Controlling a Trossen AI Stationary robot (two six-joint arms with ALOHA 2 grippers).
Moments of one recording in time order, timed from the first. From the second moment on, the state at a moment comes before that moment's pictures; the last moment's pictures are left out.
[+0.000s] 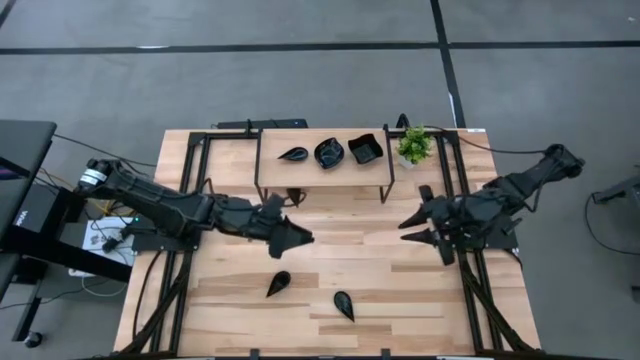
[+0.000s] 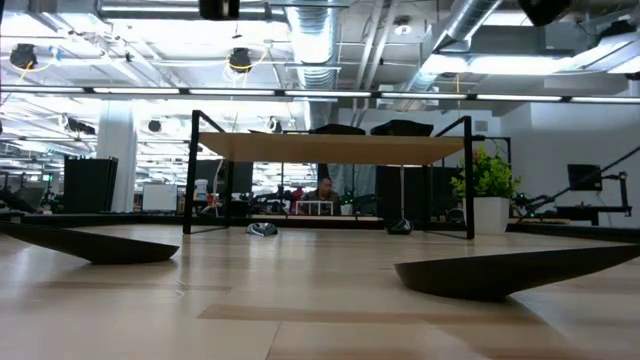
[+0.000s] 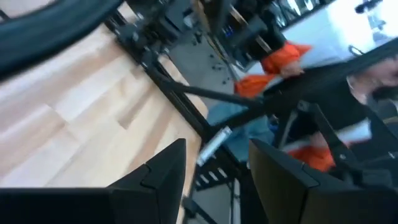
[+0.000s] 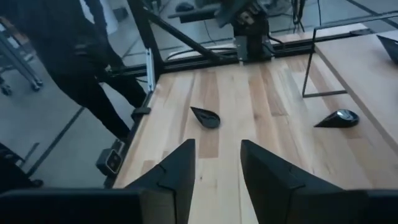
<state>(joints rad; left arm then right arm) -0.31 1.26 0.94 0.11 -0.18 -0.97 0.54 0.67 0.75 -0.42 0.34 0.32</state>
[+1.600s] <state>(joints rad) -0.52 1.74 1.51 -0.87 -0.11 -1.16 0.60 0.64 0.73 -0.52 0.34 0.40</state>
